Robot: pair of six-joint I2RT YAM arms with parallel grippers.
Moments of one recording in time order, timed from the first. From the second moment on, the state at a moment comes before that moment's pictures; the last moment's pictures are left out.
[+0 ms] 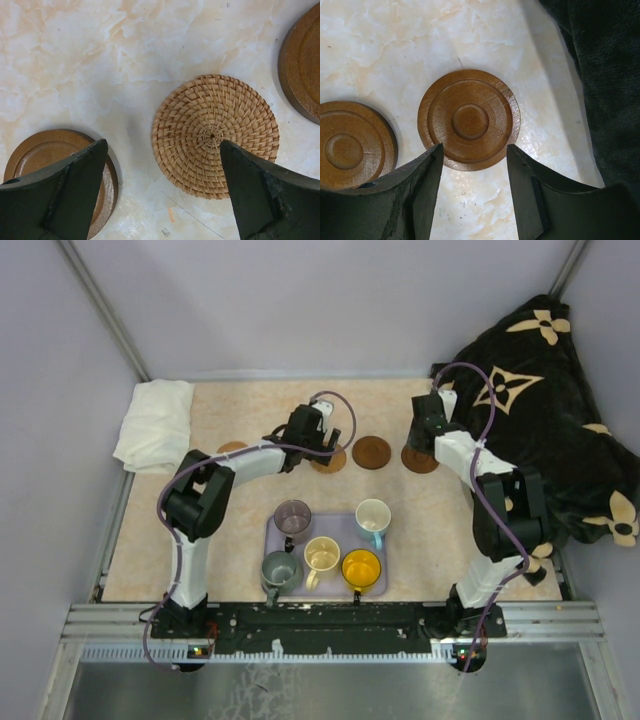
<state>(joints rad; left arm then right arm) -0.61 2.07 1.42 -0.03 -0.22 -0.03 0.21 1.73 1.20 -0.33 0.40 0.39</state>
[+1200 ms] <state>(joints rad) -0.61 2.11 1.46 -0.04 -0.27 0.05 0.21 1.73 1.20 -0.33 0.39 0.39</state>
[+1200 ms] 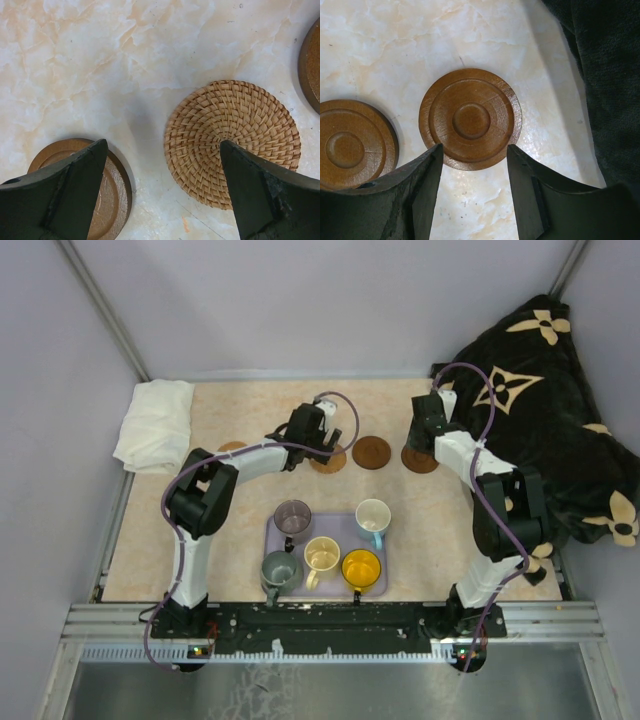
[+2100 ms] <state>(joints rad) -0.63 2.15 1.51 -0.07 -0.32 0.06 0.21 1.73 1.20 -0.33 0.38 0.39</state>
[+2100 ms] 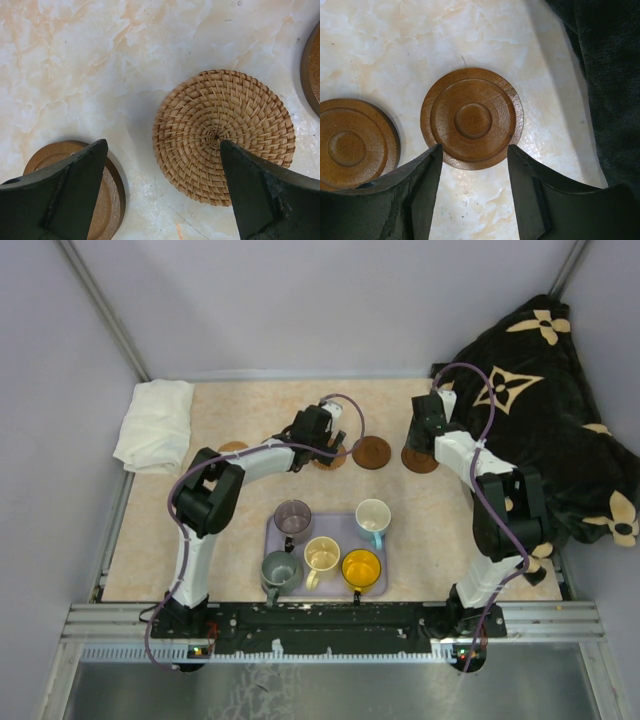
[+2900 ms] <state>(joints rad) -0.63 2.14 1.49 -0.05 -0.35 0.05 0.21 1.73 1.20 -0.33 0.38 0.39</state>
